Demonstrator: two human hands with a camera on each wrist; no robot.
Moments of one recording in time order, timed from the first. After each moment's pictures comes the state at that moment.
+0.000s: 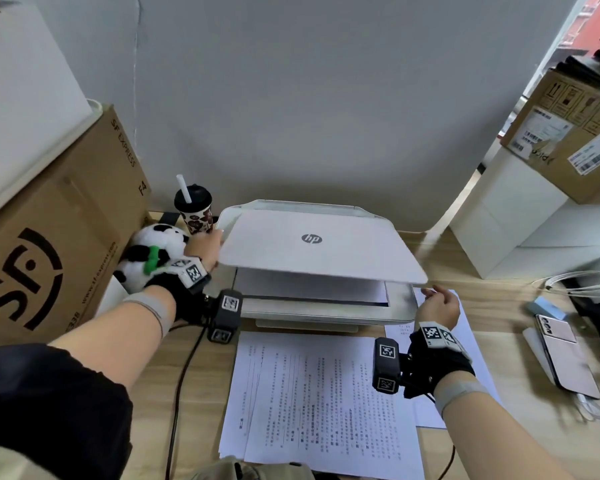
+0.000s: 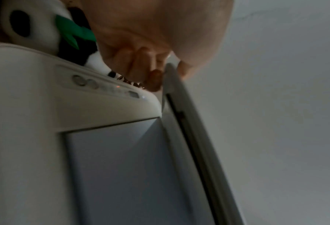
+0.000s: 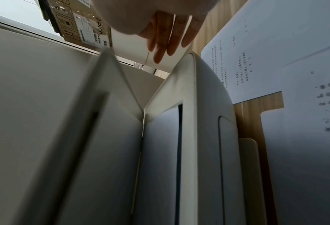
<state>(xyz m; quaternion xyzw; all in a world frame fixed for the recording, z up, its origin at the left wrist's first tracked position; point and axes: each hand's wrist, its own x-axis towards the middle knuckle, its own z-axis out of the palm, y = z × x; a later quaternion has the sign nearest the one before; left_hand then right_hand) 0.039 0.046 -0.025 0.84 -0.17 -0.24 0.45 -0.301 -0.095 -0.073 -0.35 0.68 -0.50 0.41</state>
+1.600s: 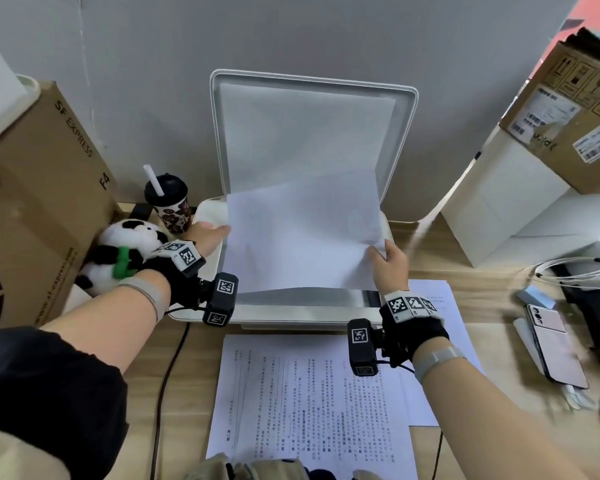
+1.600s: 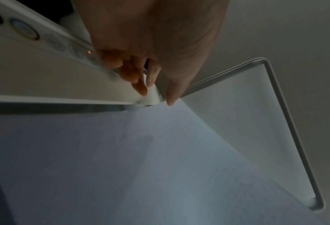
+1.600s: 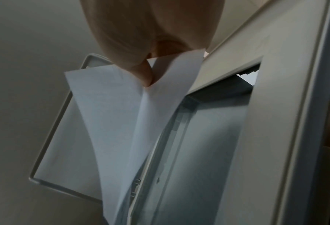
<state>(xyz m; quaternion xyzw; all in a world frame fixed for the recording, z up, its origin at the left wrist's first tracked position) 0.064 -0.008 -0.054 0.84 -0.22 -0.32 0.37 -0.239 -0.125 -0.056 -0.61 0.54 -0.36 0.46</state>
